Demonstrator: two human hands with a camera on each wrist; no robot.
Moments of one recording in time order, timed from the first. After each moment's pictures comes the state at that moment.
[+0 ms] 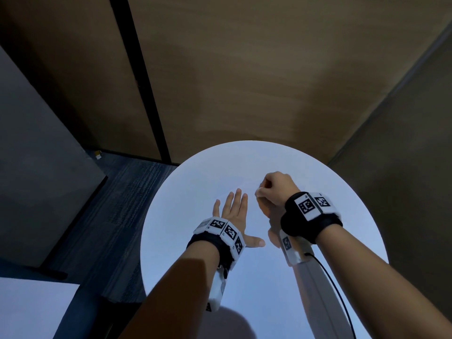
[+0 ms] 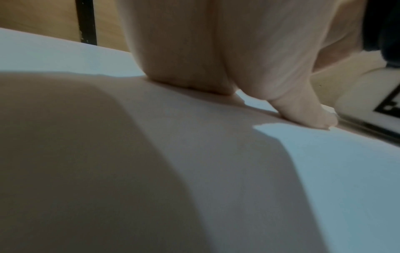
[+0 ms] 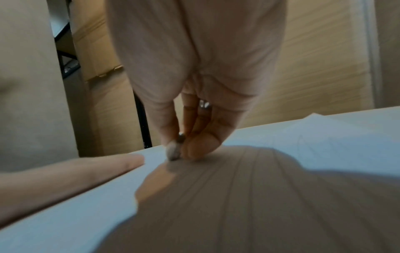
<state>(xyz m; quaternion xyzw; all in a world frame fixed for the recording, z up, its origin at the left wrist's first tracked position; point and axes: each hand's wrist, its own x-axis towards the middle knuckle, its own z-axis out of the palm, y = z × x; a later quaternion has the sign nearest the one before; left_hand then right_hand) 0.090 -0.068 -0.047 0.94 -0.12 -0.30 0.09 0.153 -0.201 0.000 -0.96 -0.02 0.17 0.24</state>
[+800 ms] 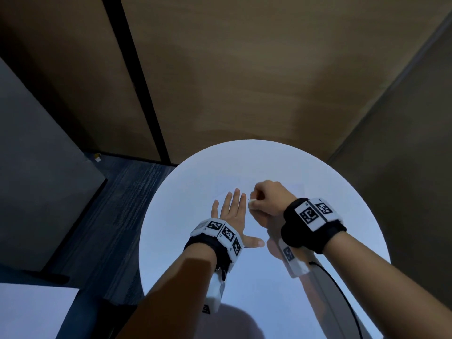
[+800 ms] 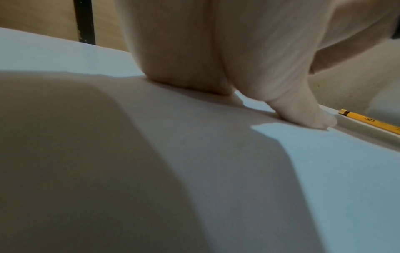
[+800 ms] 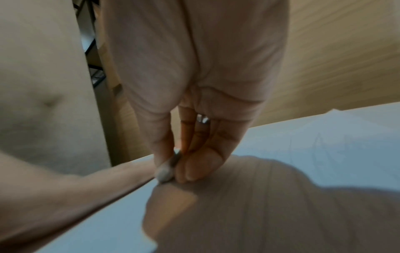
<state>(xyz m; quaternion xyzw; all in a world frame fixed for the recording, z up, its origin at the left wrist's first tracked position) 0.090 -0.068 -0.048 0.94 -0.12 -0.30 0.09 0.141 -0.196 -0.003 -0.95 -0.09 0.23 0.20</state>
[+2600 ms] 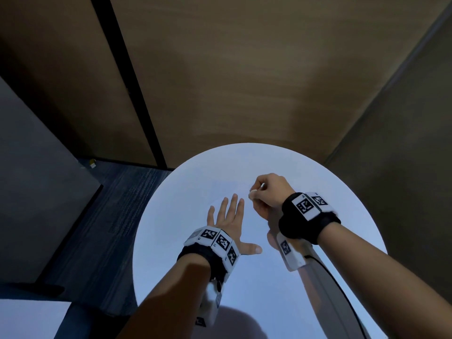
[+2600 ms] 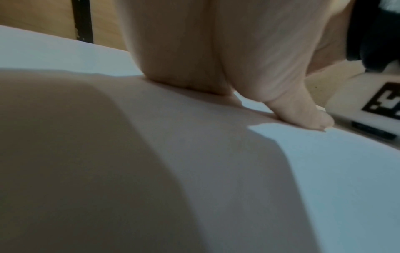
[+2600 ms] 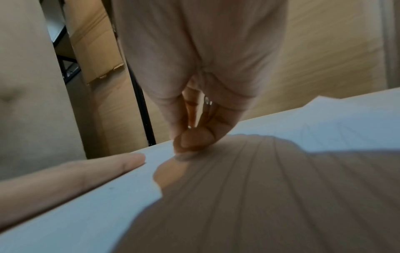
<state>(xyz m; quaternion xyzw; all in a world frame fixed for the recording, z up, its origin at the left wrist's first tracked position) 0.091 -0.069 -0.044 0.94 -0.13 -0.31 0.08 0.161 -0.203 -0.008 -0.93 0.00 0.16 0.32</state>
